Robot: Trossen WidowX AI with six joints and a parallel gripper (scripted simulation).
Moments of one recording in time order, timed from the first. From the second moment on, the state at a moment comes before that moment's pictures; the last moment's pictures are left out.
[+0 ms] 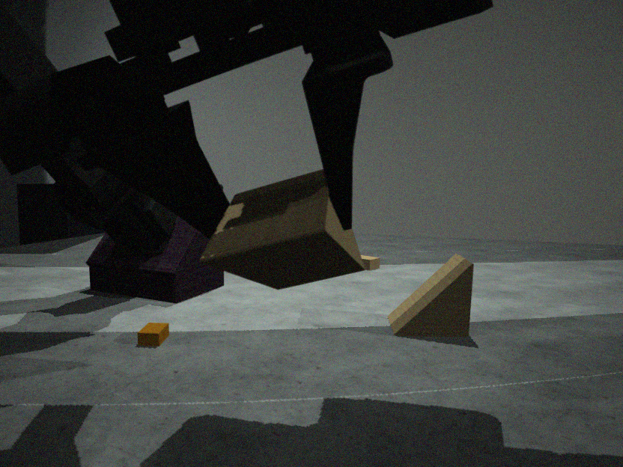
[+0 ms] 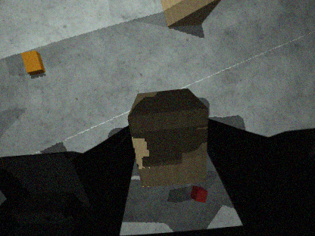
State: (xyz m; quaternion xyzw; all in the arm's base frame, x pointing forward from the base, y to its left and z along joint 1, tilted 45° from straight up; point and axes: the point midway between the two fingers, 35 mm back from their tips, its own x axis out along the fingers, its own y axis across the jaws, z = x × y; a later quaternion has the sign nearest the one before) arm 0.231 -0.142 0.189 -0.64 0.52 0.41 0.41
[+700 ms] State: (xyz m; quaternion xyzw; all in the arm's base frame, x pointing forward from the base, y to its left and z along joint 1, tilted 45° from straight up) arm 0.234 -0.138 0.189 -0.69 0.44 0.57 0.11
